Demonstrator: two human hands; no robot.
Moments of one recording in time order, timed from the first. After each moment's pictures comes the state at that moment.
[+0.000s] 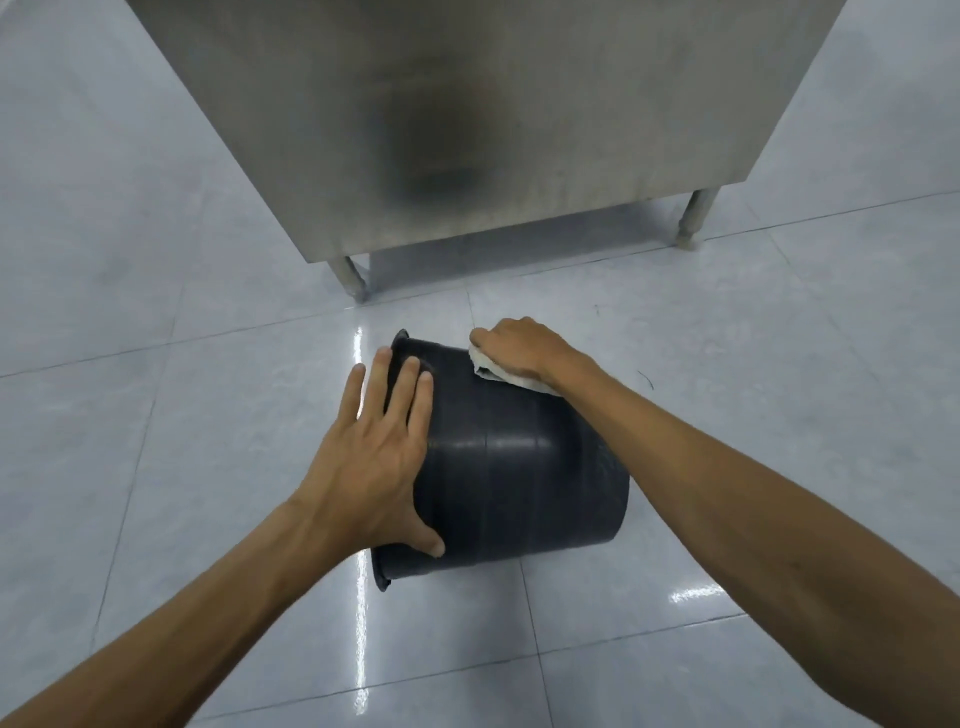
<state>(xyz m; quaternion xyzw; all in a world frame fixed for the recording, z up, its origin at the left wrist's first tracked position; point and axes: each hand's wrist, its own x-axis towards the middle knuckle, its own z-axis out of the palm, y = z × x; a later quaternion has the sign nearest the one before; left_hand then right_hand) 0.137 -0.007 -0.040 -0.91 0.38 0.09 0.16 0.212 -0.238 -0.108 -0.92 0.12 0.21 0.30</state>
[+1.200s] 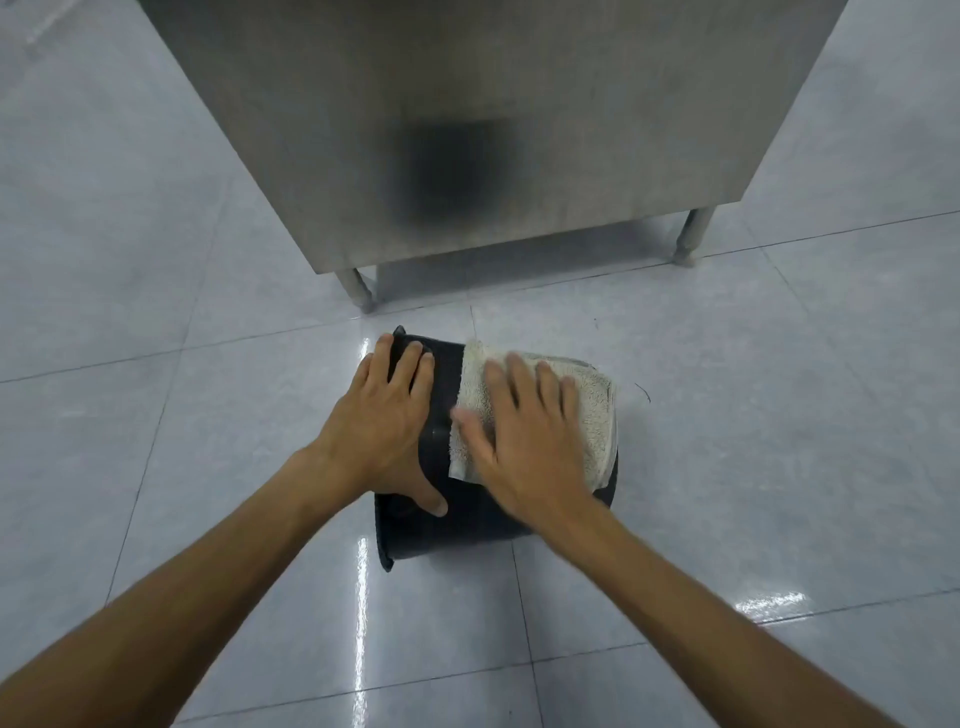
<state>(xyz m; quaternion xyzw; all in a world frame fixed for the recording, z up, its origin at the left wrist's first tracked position) 0.167 -0.026 -0.033 -0.92 0.36 0.10 0.12 0.080 -0.182 -0.095 -0.98 0.10 -0.07 0.19</state>
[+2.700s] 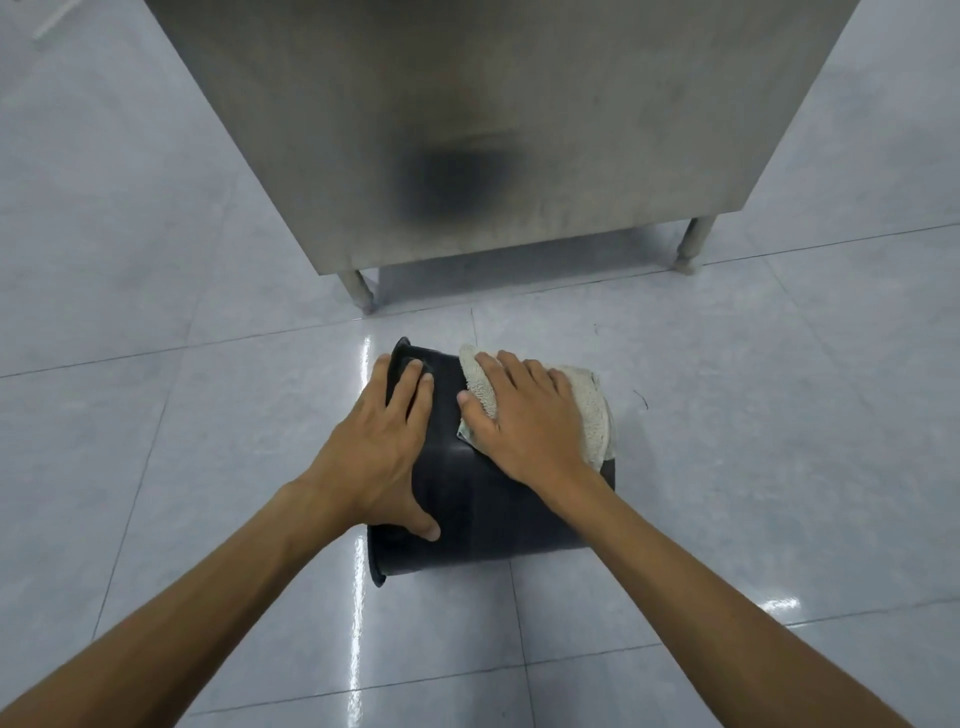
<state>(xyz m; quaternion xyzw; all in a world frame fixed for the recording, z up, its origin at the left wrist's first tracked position) 0.151 -0.014 -0.043 -0.92 0.35 0.12 0.11 0.113 -0.200 -0.104 -0.98 0.07 -0.08 0.17</state>
